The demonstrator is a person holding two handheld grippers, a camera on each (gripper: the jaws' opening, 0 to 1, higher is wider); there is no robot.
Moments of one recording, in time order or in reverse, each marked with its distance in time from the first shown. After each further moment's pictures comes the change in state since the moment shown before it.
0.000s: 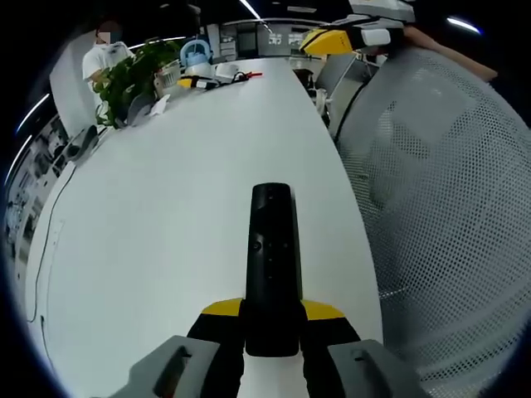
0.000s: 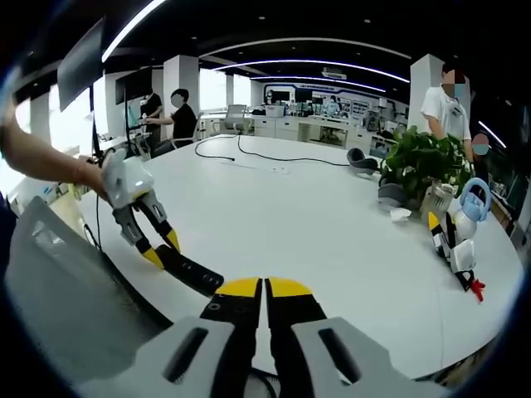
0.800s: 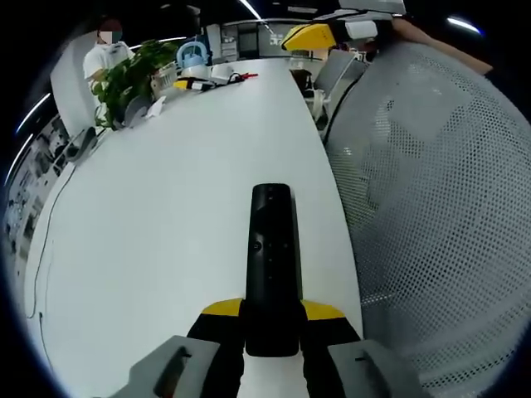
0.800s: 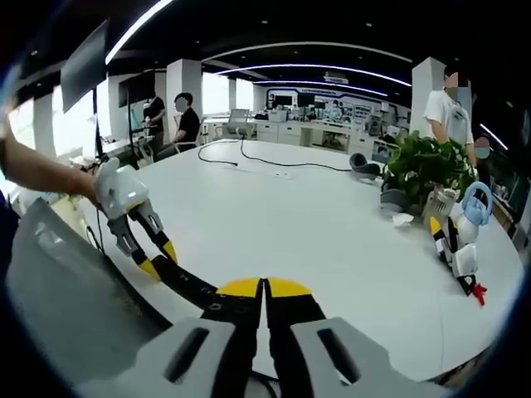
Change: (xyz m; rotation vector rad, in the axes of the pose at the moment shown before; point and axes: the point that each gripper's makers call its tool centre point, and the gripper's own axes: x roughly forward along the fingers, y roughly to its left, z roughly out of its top) left arm 0.001 -0.018 0.002 -0.011 -0.005 0.007; right arm 0.001 0.007 0.004 -0.037 -0.007 0.032
